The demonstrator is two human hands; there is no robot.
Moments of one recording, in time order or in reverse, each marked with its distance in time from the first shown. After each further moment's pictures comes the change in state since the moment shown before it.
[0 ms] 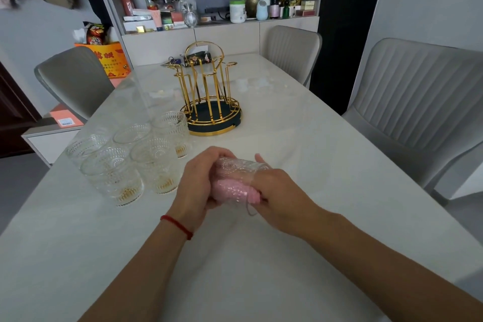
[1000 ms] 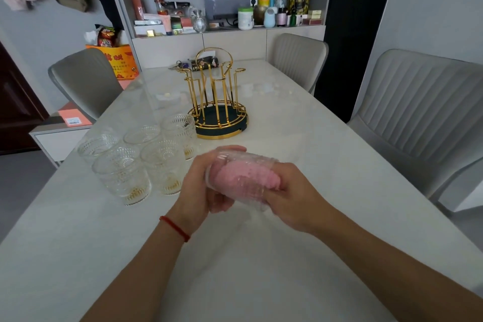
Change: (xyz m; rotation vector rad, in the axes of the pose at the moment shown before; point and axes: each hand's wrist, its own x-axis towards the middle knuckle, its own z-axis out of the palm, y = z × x) left_hand 0.003 0.000 -0.018 -0.138 -0.282 0.093; right_hand 0.003 -0.022 -0.025 0.534 0.077 0.190
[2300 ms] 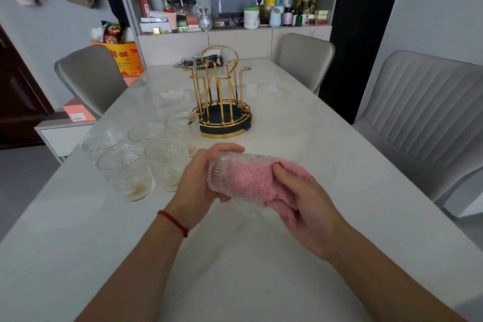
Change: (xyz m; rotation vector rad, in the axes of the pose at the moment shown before) left_hand 0.006 0.005 -0.003 0.005 0.105 -0.026; right_hand -0.017 -0.010 0.009 0.907 0.263 0.489
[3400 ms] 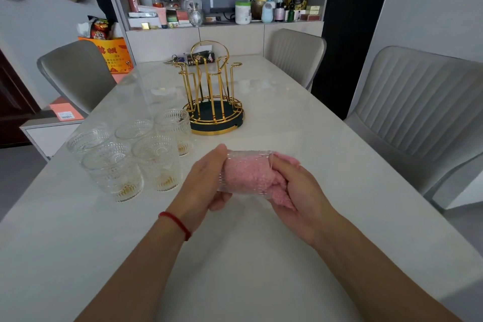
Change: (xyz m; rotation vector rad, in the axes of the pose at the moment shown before) left_hand 0.002 -0.014 0.012 0.242 -0.001 -0.100; right_hand 0.018 -0.002 -0.005 0.083 0.101 0.019
